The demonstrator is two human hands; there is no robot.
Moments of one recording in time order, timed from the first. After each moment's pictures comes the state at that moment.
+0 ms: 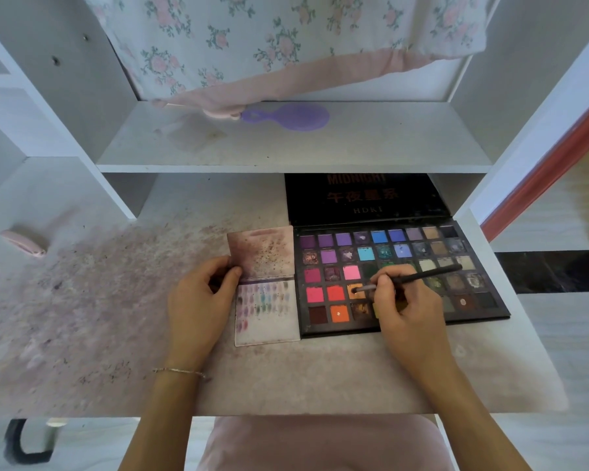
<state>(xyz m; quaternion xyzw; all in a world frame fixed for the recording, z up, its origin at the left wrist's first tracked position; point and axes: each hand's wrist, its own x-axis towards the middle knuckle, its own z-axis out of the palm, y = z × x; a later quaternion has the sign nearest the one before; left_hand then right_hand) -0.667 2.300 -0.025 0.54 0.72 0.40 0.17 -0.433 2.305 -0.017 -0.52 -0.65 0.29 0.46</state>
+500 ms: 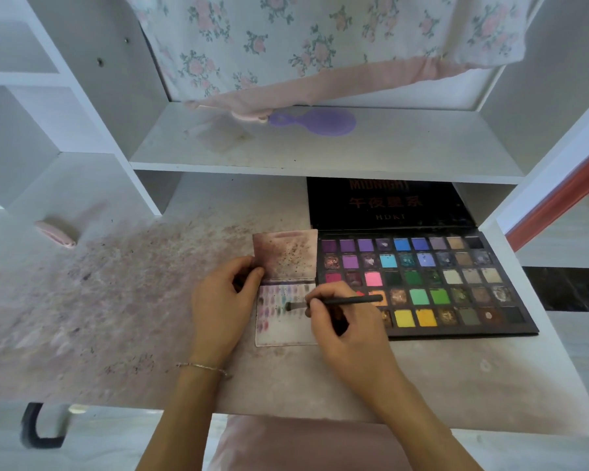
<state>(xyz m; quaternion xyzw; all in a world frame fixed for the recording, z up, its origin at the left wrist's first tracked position) -0.668 2.303 -0.029 0.54 0.72 0.40 0.17 -0.501 2.290 -0.014 -0.46 -0.71 0.37 0.39</state>
